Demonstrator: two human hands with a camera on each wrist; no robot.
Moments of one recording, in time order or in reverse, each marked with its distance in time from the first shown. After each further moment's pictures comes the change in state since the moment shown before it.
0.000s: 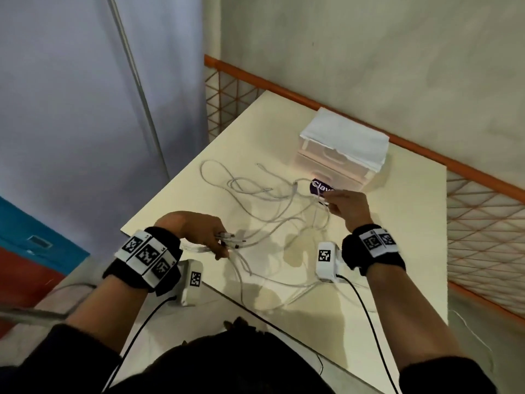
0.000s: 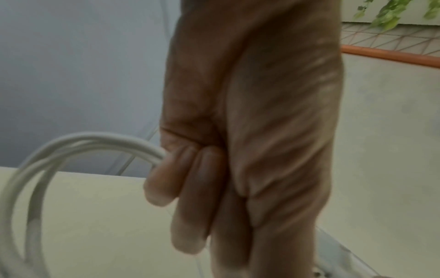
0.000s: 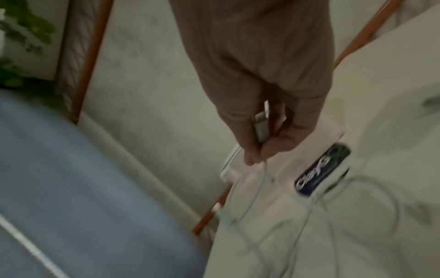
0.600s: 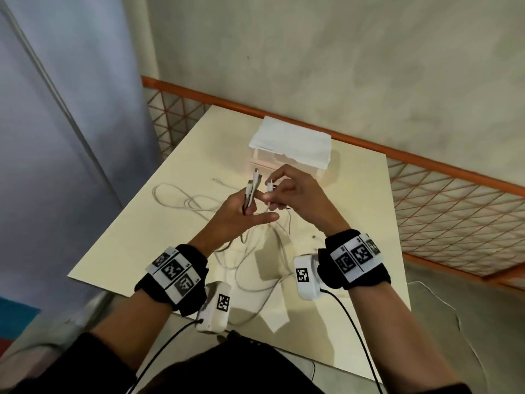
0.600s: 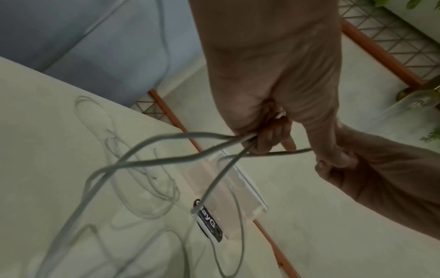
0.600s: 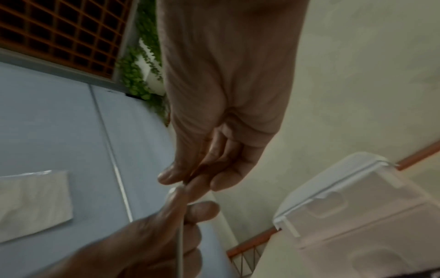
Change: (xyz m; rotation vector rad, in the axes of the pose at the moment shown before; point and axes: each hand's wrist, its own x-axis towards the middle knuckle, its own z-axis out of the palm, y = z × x) left_hand 0.053 0.120 0.004 -0.741 0.646 0.492; right_hand -0.077 -0.078 -0.015 -0.061 -0.381 -0.376
